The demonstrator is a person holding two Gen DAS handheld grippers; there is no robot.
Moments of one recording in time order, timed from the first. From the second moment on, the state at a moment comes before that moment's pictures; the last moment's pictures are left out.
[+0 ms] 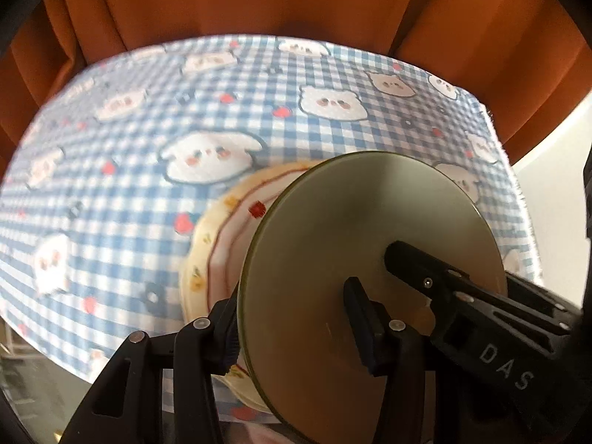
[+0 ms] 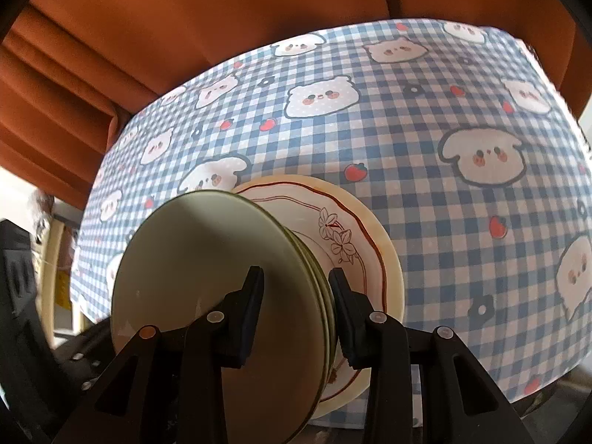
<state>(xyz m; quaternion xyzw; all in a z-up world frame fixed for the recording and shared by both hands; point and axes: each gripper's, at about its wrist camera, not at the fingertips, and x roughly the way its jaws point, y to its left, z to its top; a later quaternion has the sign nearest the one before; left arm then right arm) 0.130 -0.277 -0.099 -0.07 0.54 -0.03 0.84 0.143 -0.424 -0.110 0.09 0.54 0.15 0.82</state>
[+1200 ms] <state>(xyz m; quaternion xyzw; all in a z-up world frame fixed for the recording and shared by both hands) 0.043 -0.110 -0.057 -0.03 0.35 -0.01 0.94 0.036 -0.328 -0.045 0.06 0.34 0.02 0.94</state>
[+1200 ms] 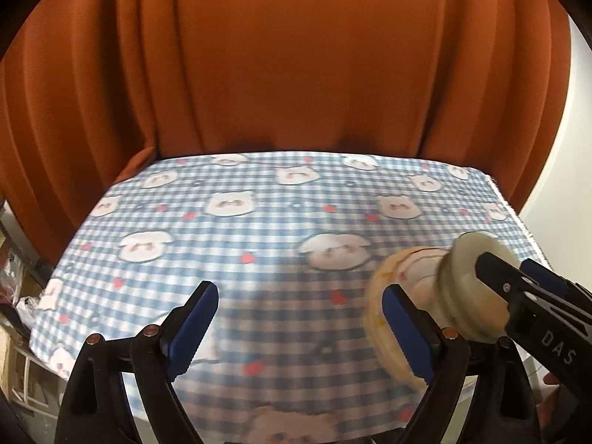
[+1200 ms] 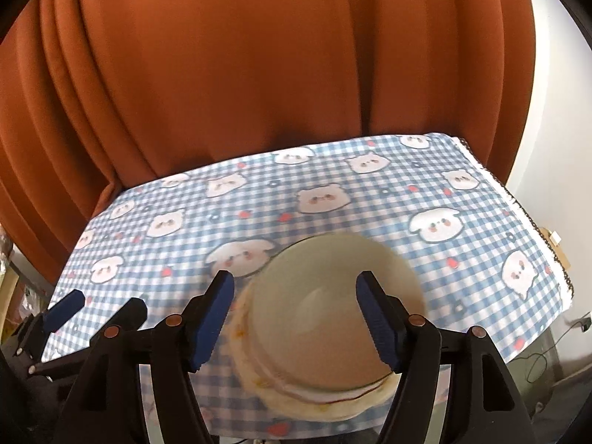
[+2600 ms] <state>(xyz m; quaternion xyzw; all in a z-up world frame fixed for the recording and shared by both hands) -0.026 -0.025 -0.092 -0.01 0.31 0.00 0.95 -0.039 -0.221 -0.089 0.02 0.30 0.02 0.95</state>
